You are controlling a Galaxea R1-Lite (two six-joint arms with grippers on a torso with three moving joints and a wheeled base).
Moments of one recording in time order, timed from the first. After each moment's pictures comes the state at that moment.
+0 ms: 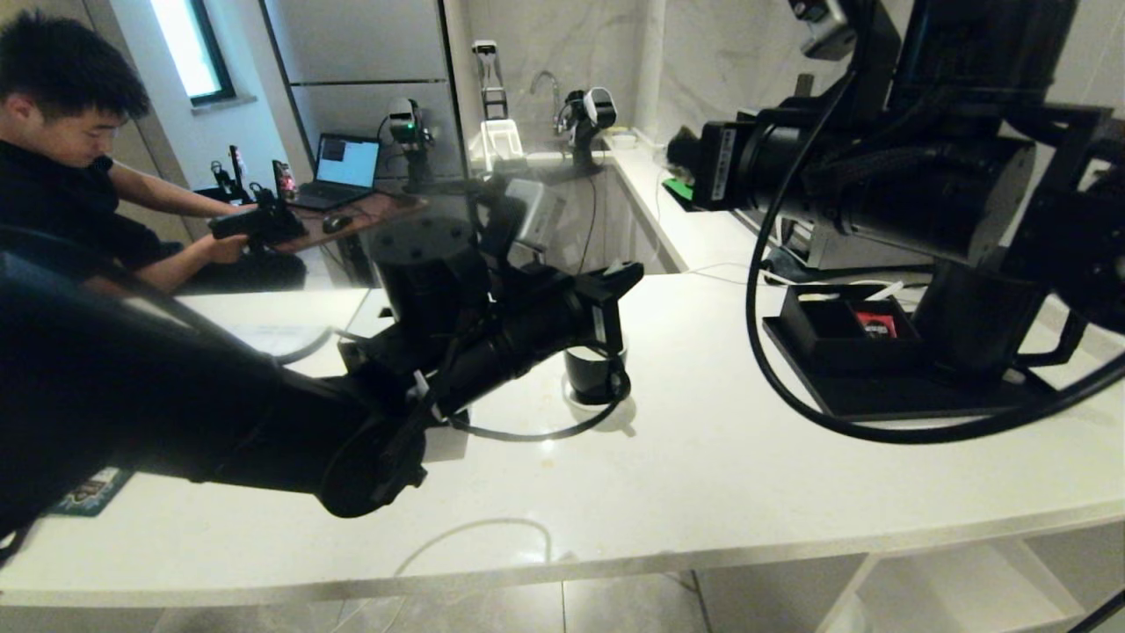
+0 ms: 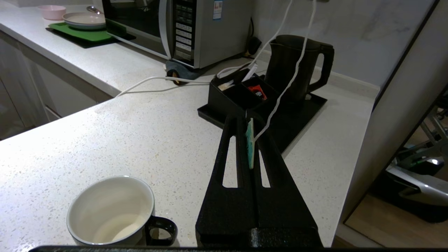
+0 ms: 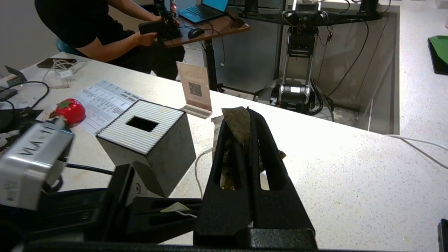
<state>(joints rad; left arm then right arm) -0.67 1.95 -1.01 -1.07 -0.21 -0.16 0.62 1.72 -1.47 -0.30 -0.07 0.05</state>
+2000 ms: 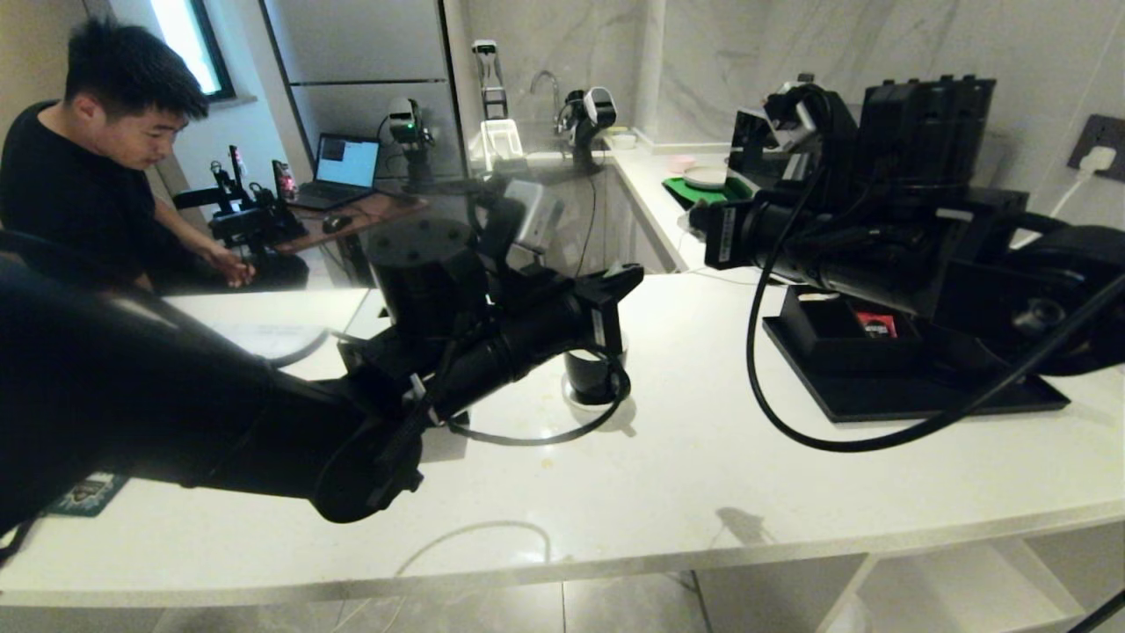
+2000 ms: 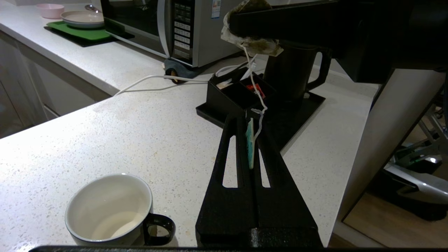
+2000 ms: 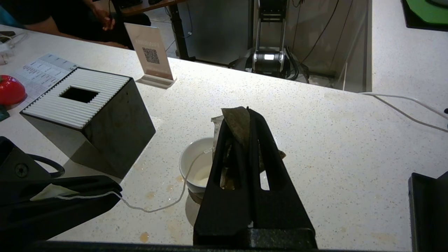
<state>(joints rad) -0.67 1.95 -1.00 -1.07 -0.21 -0.16 0.52 1.78 -1.33 -0.39 -0.07 0.05</state>
